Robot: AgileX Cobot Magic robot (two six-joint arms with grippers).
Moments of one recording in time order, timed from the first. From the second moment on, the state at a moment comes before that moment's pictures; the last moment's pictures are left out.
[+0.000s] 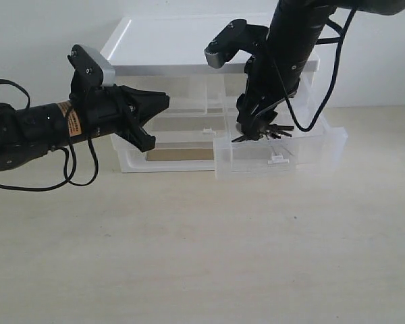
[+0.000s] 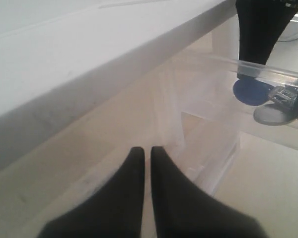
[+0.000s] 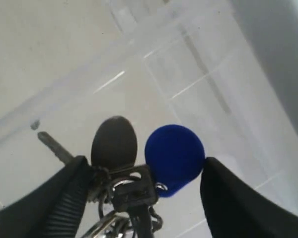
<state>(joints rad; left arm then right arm) -0.21 2.01 -1.09 0.91 -0.89 -0.38 0.42 2.02 -1.84 0.03 1.10 -0.62</state>
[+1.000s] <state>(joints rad) -0.22 2.01 -1.09 0.91 -0.86 -0.40 0.43 1.89 -1.84 0.12 1.21 -0.70</state>
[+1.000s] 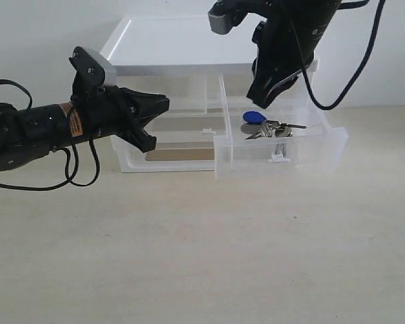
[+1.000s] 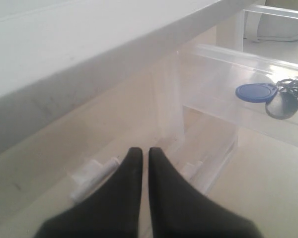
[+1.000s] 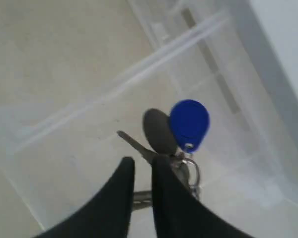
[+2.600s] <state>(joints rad) -0.22 2.01 -1.09 0.91 -0.86 -0.40 0.43 1.90 -1.84 -0.05 1.17 -0.78</state>
